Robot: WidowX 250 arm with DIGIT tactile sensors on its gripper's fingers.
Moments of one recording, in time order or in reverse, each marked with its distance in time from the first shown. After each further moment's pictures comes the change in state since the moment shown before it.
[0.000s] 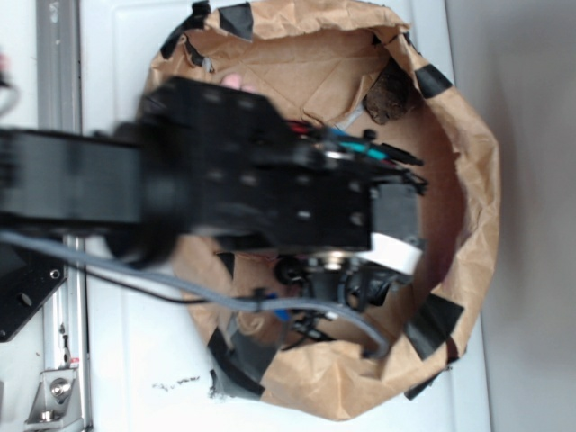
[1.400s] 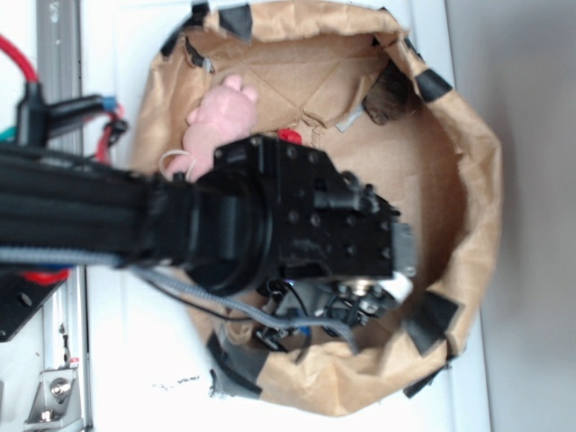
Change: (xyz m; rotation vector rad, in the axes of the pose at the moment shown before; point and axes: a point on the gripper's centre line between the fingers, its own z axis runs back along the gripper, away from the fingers) arm -0.025 -0.036 -0.034 -0.206 0.178 -0.212
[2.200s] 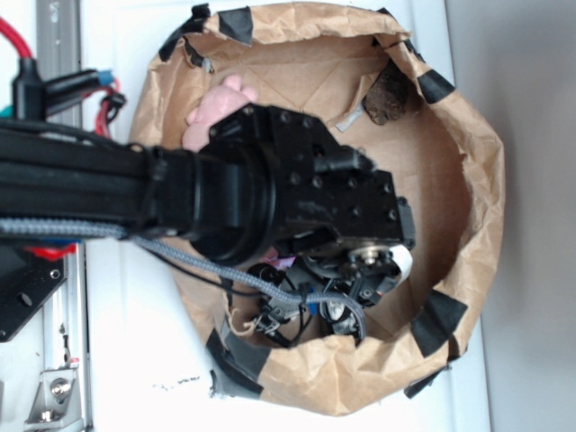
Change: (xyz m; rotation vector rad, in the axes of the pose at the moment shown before) arm -0.001 -0.006 0.002 -0.077 -0.006 -0.014
